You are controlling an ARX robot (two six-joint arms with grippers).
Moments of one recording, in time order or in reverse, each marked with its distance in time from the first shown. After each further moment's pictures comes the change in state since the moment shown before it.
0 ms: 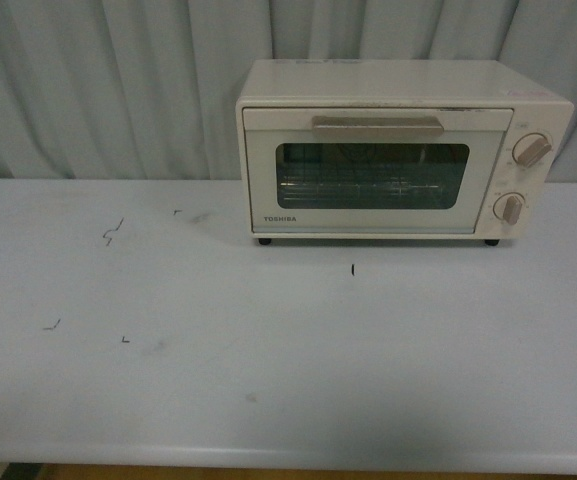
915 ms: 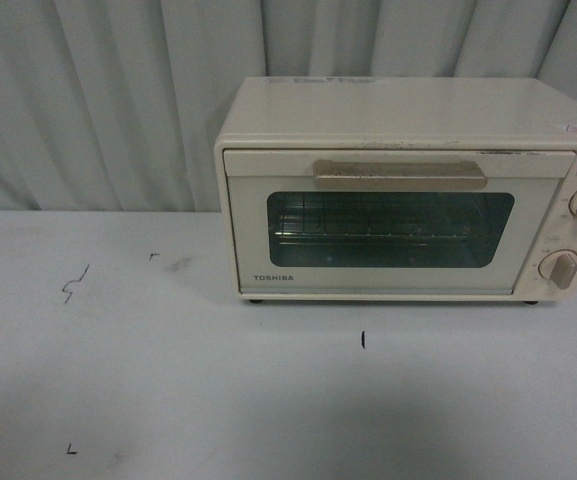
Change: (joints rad) left arm 0.000 0.000 0.000 0.000 0.000 0.000; right arm 0.000 -0.001 0.000 -0.001 0.000 0.000
